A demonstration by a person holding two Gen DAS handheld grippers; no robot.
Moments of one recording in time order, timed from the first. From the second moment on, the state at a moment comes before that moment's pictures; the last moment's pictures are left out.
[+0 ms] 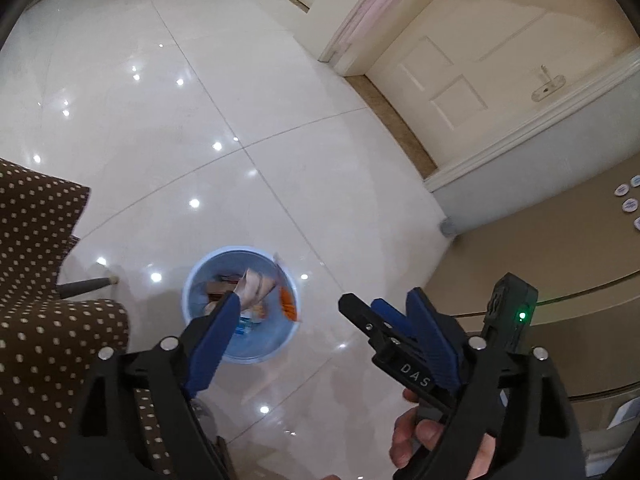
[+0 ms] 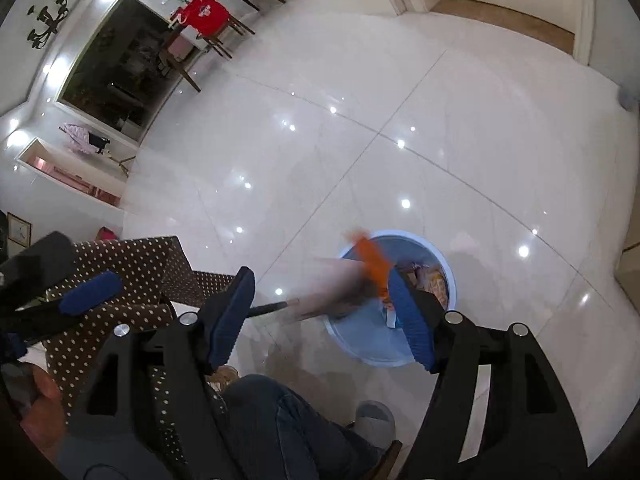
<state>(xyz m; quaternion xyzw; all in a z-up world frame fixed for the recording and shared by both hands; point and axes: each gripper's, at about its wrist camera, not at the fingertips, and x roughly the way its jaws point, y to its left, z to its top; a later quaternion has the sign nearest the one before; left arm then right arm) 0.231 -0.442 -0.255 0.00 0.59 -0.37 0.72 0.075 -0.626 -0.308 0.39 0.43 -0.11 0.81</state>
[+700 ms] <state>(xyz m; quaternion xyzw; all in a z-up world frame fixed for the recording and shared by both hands) 0.181 -0.366 -0.142 0.05 0.42 -0.36 0.83 0.067 -0.579 -0.205 0.28 0.39 -0.16 0.86</state>
